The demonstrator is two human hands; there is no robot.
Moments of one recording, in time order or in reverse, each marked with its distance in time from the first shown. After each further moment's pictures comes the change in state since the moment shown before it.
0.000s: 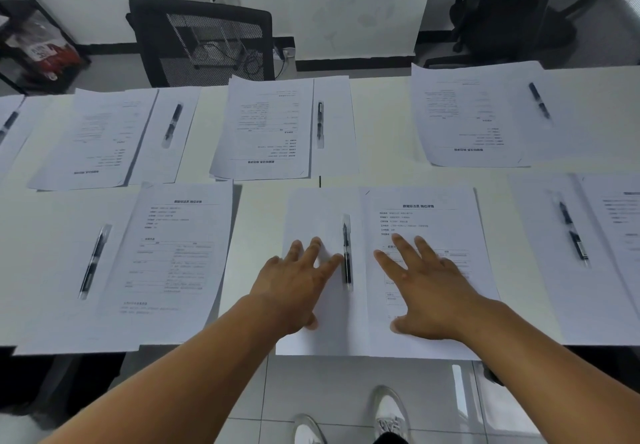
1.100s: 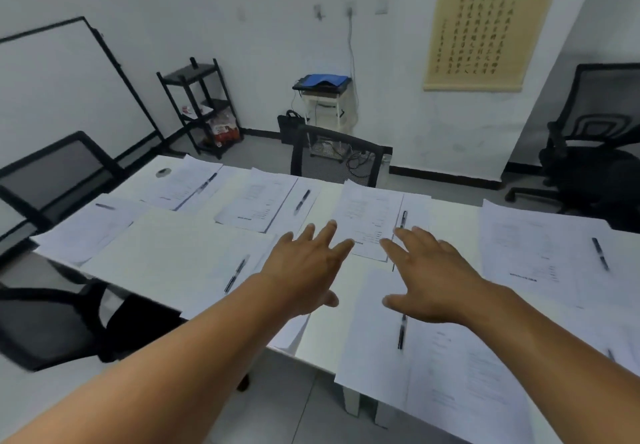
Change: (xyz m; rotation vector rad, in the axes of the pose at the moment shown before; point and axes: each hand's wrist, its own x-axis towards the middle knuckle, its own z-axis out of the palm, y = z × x) left_hand -0.199 -0.031 -0.186 0.068 0.306 -0.364; right_hand -0.097 -0.110 -0.223 -0.203 0.350 -0.297
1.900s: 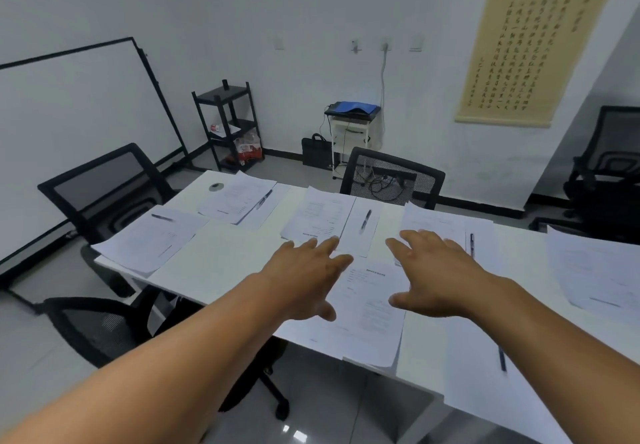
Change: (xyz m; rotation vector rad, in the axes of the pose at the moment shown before) left_hand -0.126 -0.213 0.041 -0.021 0.016 0.040; right_hand 0.053 -0.235 -0.060 -0.086 0.022 0.056
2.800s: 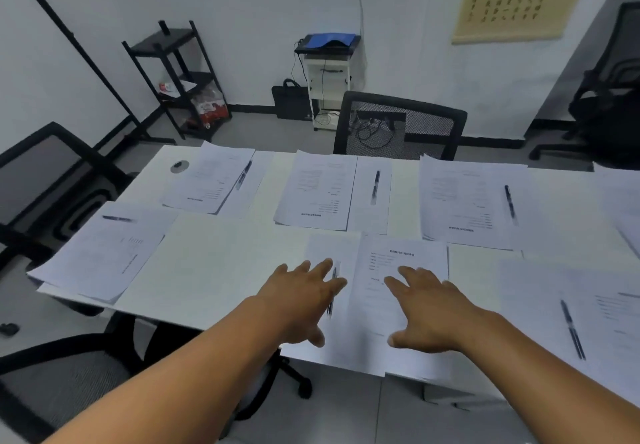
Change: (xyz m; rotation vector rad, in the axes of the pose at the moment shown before) left_hand 0.103 -0.099 0.138 -0.017 -0.306 0.182; right_hand 0.136 -0.045 0.134 0.210 -0.388 0.080
